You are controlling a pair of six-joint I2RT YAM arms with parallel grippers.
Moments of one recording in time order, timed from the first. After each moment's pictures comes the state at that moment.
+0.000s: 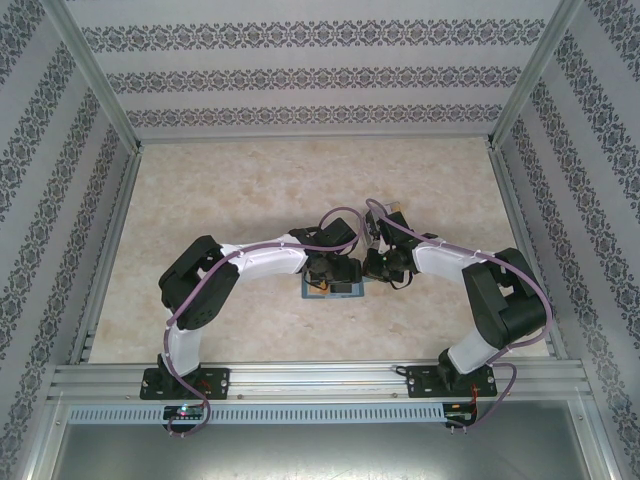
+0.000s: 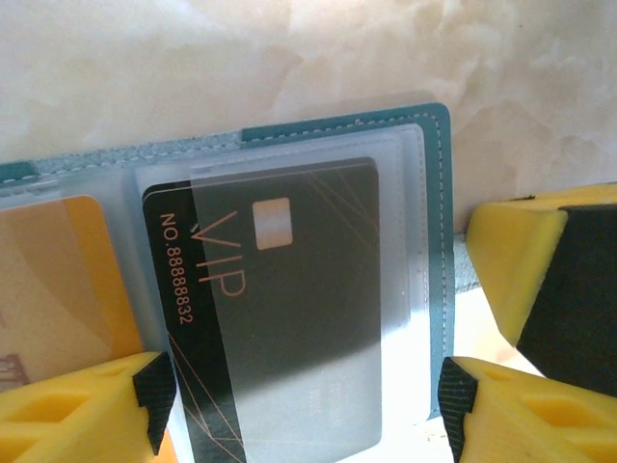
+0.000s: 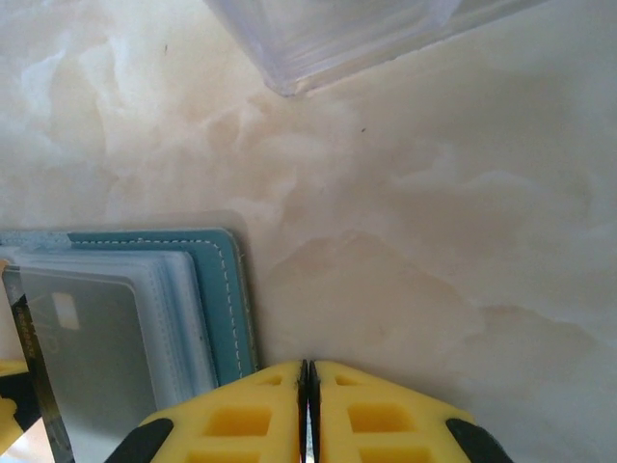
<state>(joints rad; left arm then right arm) -0.85 1.95 1.32 -0.52 0.12 -0.86 0.40 1.59 0.76 -0.37 -0.29 0.61</state>
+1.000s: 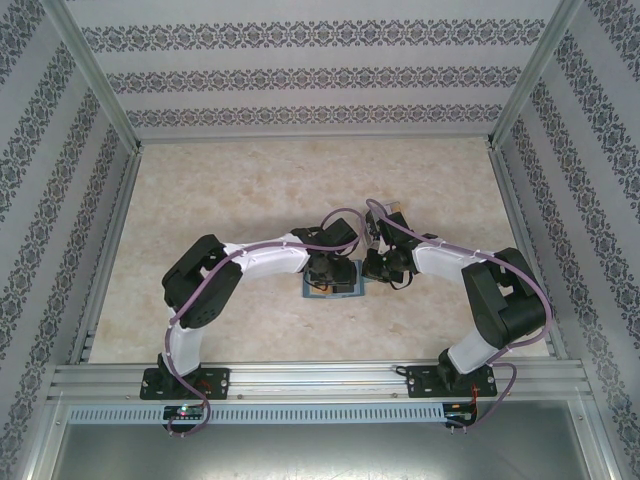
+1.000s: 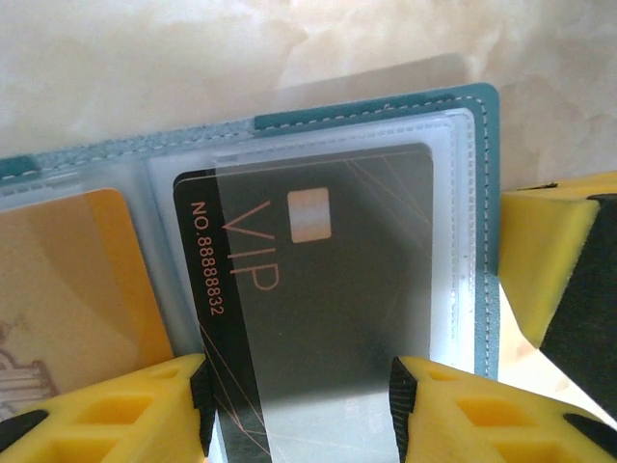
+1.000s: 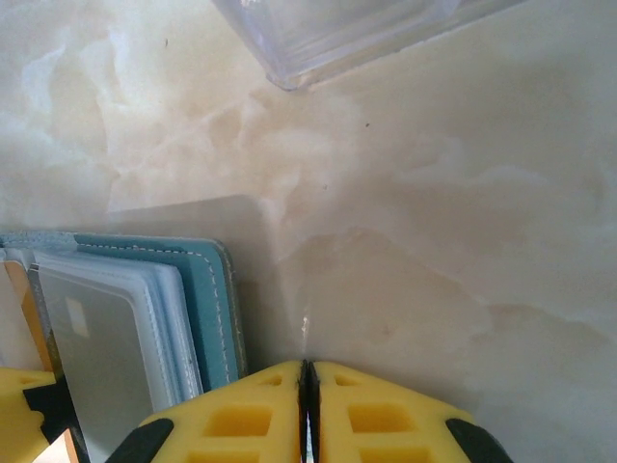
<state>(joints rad) -0.85 1.98 1.34 -0.55 0.15 -0.82 0.40 1.60 0.76 -0.36 -0.30 0.62</state>
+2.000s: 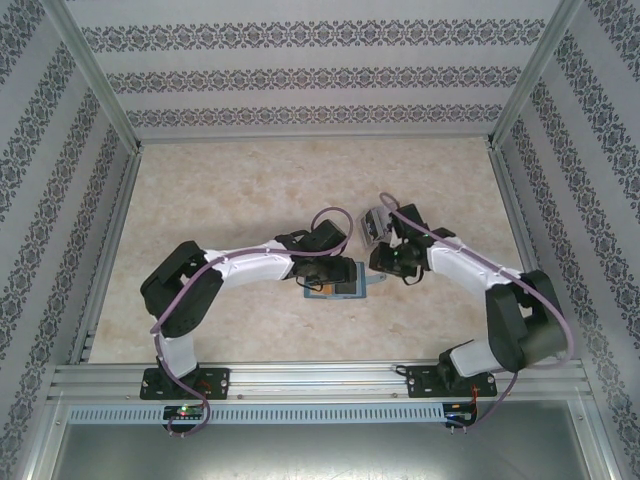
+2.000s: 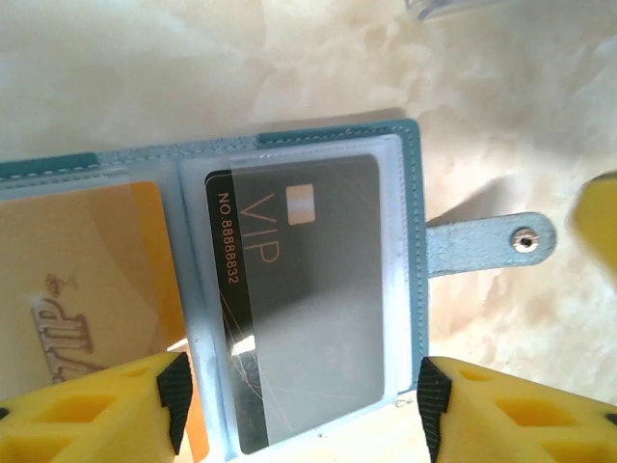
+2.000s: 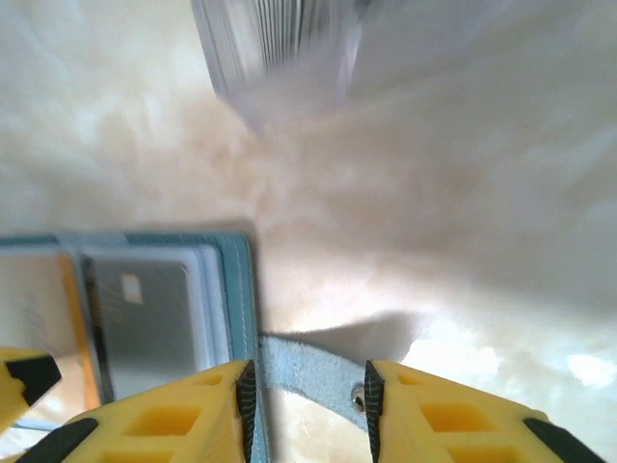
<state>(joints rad) -0.84 1.83 1.17 -0.37 0.16 -0.87 0.33 1.43 0.83 -0.56 -0.21 0.54</state>
